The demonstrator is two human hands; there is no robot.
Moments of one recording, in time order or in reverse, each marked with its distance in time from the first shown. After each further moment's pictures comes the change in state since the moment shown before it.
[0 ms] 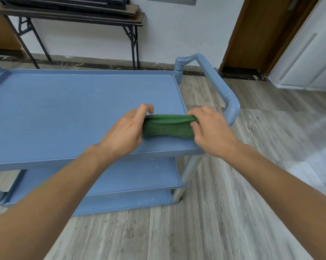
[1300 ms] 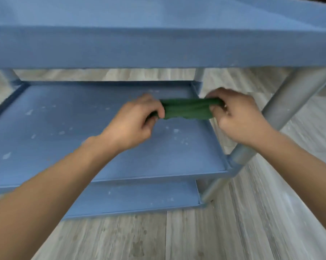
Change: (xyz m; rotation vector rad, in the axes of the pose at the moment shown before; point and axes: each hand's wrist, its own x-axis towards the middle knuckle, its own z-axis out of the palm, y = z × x) left_hand -0.094 -0.180 0.231 -0.040 0.075 0.093; right_hand 0.008 0.085 0.307 0.018 0.138 -0.051
